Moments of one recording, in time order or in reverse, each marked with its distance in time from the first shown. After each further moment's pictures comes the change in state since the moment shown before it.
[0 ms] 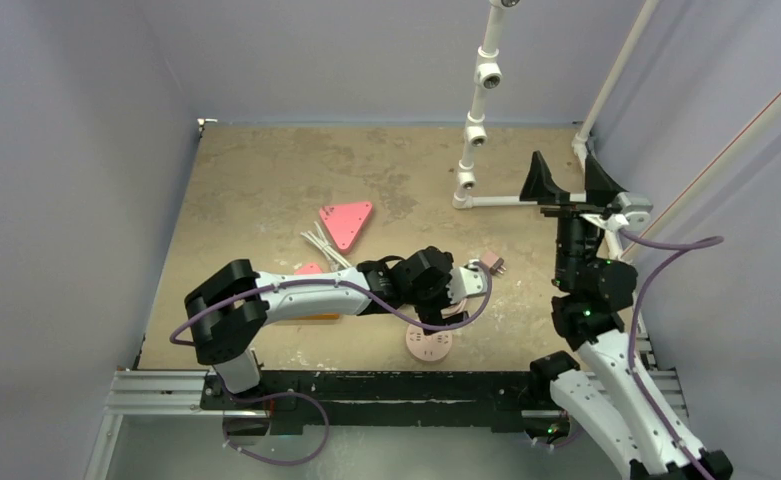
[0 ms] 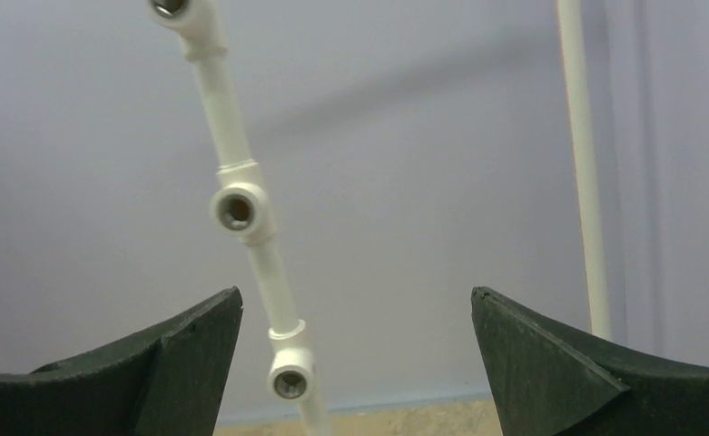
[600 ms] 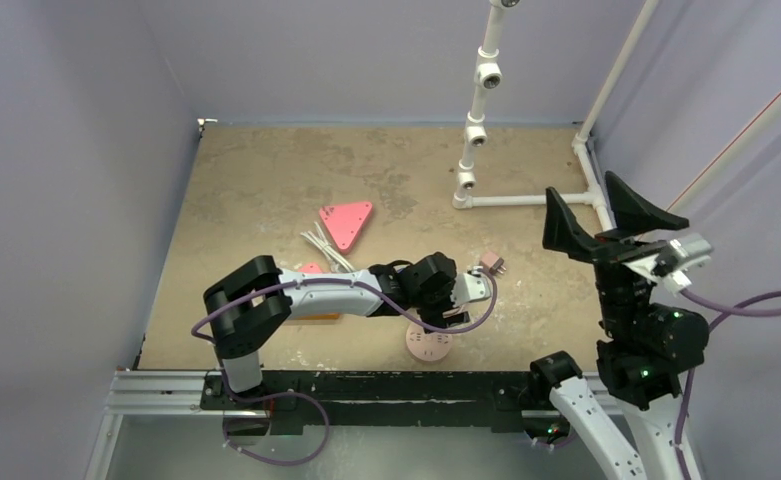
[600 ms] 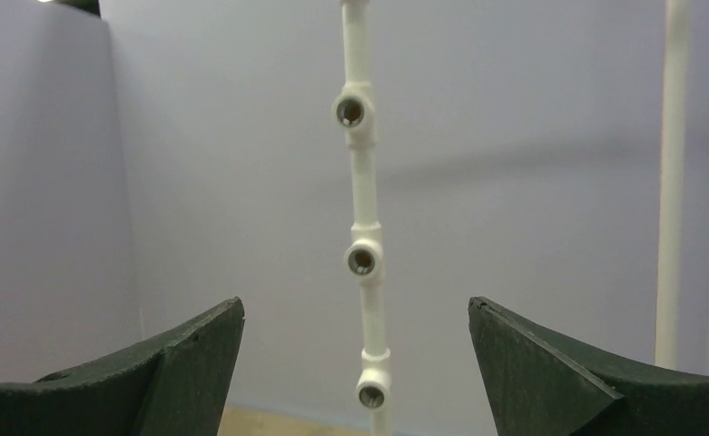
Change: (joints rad) left arm -0.006 0.105 0.012 0.035 -0.054 0.035; right arm -0.001 -0.316 0.267 -0.536 -0.304 0.008
